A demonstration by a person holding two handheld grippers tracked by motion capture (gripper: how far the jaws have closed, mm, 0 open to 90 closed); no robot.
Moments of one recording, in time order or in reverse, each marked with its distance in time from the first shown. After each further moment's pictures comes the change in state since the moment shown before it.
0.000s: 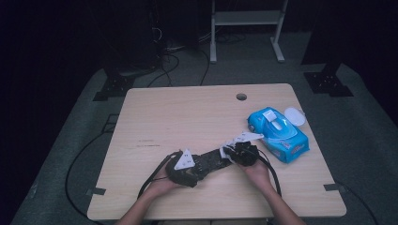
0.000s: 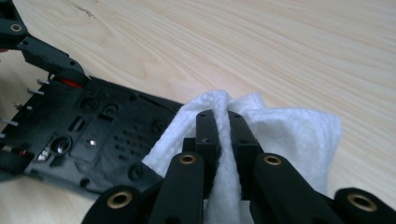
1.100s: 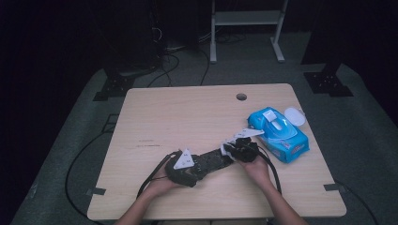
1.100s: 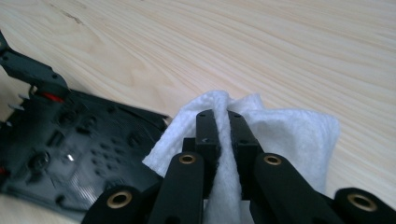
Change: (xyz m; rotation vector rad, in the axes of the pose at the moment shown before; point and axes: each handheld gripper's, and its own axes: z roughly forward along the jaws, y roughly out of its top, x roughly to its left) left arm 0.002 -0.001 0.000 0.012 -0.005 -0.002; right arm -0.010 0.006 0.004 0.016 -0.010 0.038
